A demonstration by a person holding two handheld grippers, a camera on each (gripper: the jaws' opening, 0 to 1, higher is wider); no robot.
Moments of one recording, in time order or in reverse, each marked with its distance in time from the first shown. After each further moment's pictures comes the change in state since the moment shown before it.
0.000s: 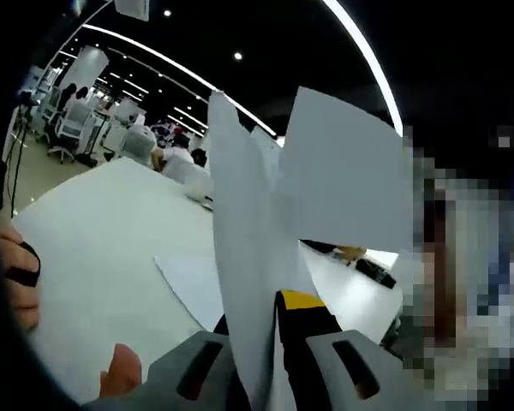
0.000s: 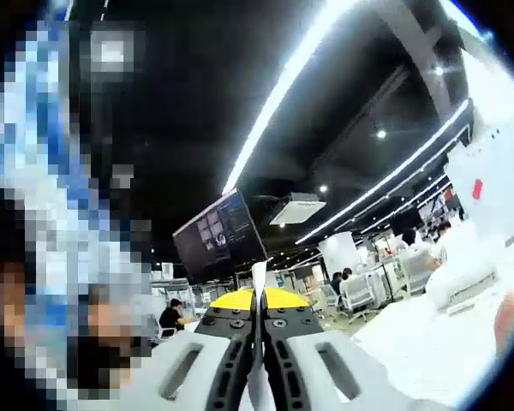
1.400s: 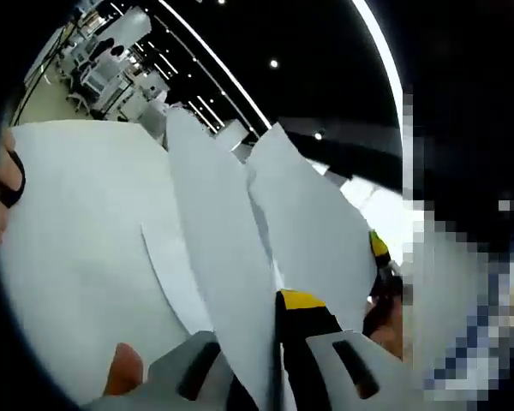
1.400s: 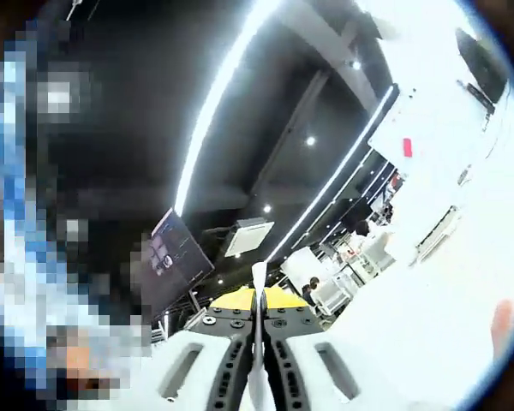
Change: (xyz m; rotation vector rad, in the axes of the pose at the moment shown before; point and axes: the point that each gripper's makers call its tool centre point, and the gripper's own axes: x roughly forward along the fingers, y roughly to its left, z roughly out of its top) left arm 0.018 0.004 -0.013 -0.264 -0.092 -0.037; right arm -0.032 -0.098 -0.079 0.173 -0.241 -0.258
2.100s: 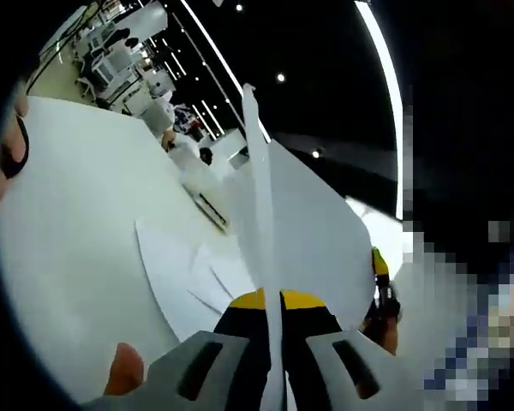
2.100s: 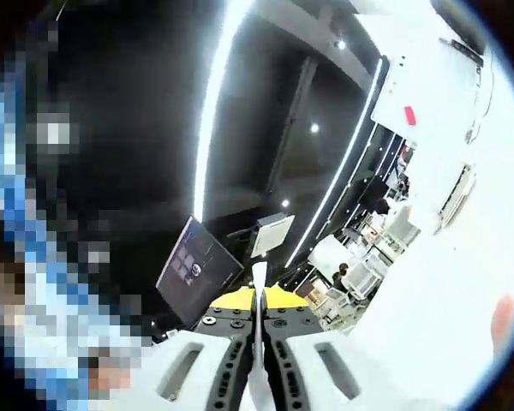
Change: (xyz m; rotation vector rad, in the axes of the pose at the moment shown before) left arm 0.002 -0.002 0.009 -0.096 -0.073 -0.046; right arm -0.002 0.045 -0.017 0.144 0.021 0.120
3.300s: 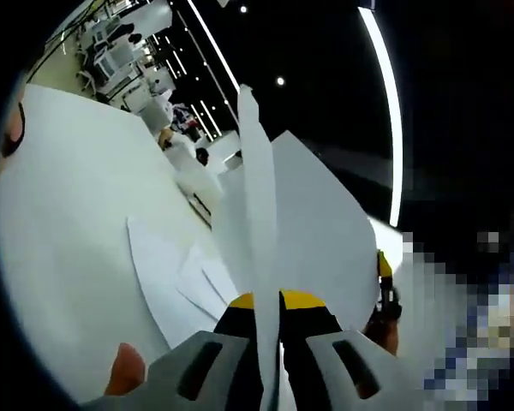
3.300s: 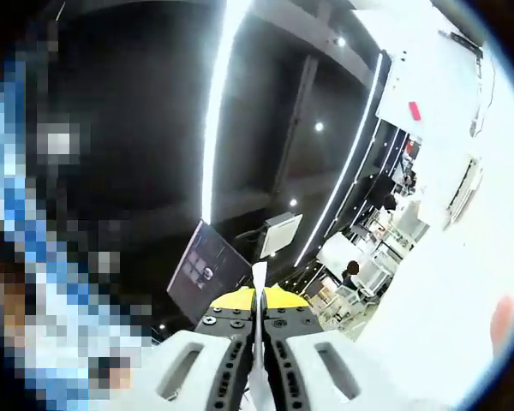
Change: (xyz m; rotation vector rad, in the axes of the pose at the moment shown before) left arm 0.004 -0.009 0.000 -0.034 -0.020 -0.033; right arm 0.001 0.019 0.005 0.034 0.004 0.032
